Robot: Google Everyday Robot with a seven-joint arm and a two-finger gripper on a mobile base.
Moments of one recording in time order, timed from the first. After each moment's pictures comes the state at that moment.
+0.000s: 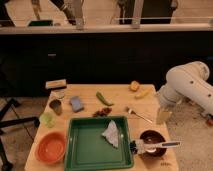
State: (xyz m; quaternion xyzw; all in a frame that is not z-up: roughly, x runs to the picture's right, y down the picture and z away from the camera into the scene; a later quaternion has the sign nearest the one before) arm 0.236 0.096 0.671 -0.27 -0.04 0.08 0.96
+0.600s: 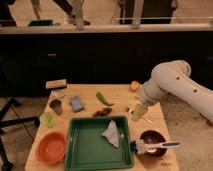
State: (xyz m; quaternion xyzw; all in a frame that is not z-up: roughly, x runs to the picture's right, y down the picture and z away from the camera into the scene) arm 0.143 0.083 0.672 -0.28 -0.10 0.18 0.94
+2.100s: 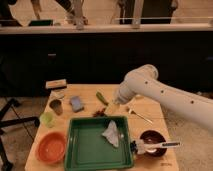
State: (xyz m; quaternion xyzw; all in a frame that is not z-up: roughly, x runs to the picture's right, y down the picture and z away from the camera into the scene) arm 0.024 0.067 0.729 -0.26 -0.12 0.29 0.91
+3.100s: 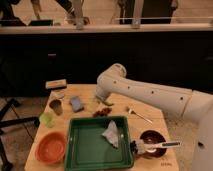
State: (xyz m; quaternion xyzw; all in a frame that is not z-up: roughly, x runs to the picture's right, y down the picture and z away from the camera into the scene) arm -0.051 0.061 0.784 -0.26 -0.10 0.28 0.92
